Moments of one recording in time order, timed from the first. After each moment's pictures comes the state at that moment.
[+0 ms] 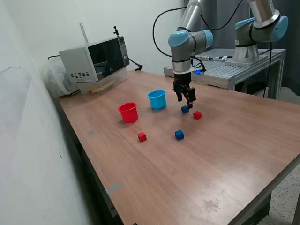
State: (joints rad) arm -0.06 -0.99 1.83 -2.44 -1.62 3.28
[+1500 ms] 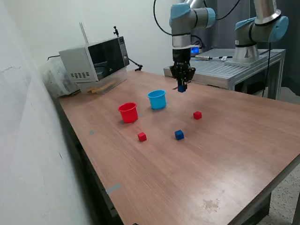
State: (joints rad) arm -0.07 -1.20 1.86 -2.36 -1.58 3.02
